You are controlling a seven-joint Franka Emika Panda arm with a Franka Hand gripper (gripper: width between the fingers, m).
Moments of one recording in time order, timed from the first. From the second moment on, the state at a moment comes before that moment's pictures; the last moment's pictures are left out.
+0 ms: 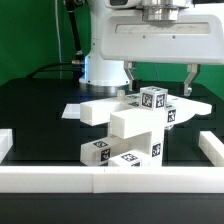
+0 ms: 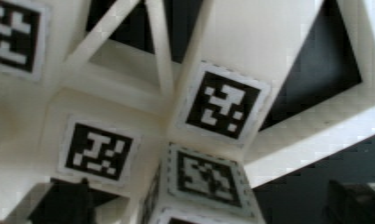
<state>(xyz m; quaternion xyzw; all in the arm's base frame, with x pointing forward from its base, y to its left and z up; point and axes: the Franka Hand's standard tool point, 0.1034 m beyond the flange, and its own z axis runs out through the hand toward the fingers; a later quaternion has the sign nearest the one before) 0.583 0.044 0.121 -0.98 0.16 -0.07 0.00</state>
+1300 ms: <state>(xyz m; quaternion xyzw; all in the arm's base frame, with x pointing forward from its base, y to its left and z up) 0.582 0.034 0.121 -0.99 -0.14 -0.06 -0.03</state>
